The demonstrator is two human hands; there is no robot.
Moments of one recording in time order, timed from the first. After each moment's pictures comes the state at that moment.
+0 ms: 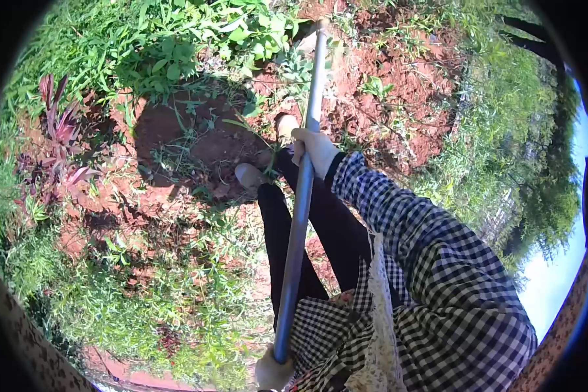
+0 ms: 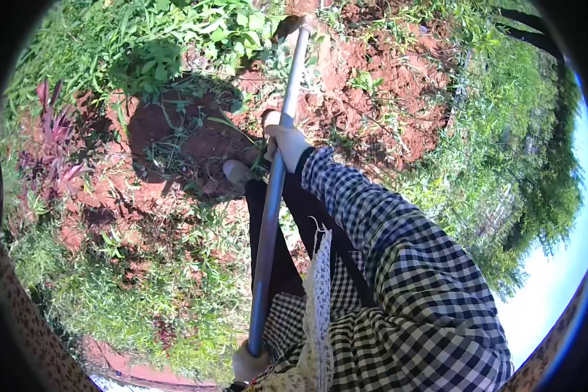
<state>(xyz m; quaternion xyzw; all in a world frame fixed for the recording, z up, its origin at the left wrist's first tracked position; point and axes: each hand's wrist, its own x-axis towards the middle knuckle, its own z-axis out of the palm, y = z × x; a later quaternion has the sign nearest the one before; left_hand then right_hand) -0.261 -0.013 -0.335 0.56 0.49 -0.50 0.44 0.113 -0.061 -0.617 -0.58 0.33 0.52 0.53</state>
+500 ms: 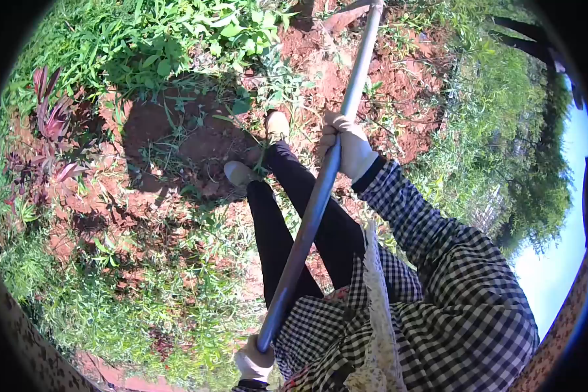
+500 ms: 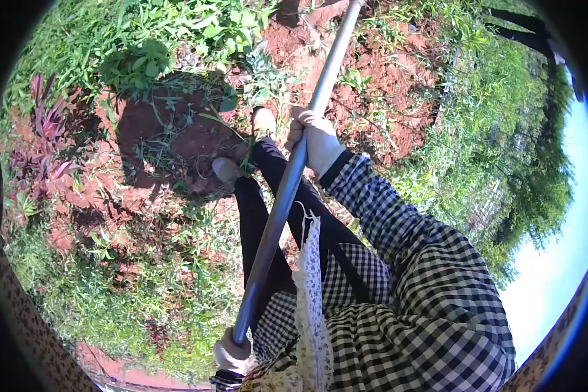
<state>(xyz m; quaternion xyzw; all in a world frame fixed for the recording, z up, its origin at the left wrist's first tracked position) -0.289 -0.005 -0.364 0.67 0.44 -0.44 0.41 0.134 -0.079 -0.557 -0.54 0.41 0.41 0.61</state>
